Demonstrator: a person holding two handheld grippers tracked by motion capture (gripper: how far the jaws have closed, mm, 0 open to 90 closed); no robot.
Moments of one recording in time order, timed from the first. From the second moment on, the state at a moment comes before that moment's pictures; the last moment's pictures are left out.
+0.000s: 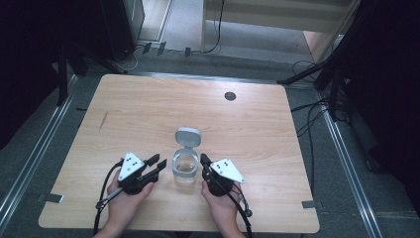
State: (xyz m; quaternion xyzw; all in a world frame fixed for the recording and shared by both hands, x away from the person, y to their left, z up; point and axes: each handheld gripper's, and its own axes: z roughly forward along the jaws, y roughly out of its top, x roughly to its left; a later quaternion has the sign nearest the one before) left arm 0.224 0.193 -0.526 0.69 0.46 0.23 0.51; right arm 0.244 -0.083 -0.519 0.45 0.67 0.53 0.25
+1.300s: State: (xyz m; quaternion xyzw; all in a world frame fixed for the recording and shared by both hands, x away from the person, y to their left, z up) left arm 0.227 0.299 -0.552 0.61 0.57 0.26 0.49; right arm 0.296 -0.096 -0.455 0.38 0.71 0.57 0.17
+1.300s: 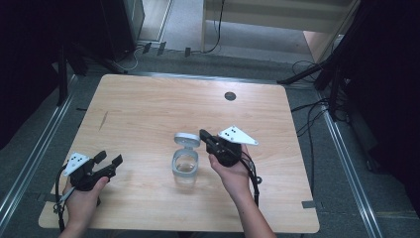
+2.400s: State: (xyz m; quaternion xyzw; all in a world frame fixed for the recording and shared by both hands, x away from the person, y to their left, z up) left arm 0.227 0.299 -0.552 0.61 0.57 0.26 0.49; right arm 0.287 -0.199 -0.486 0.47 0.66 0.54 0.22
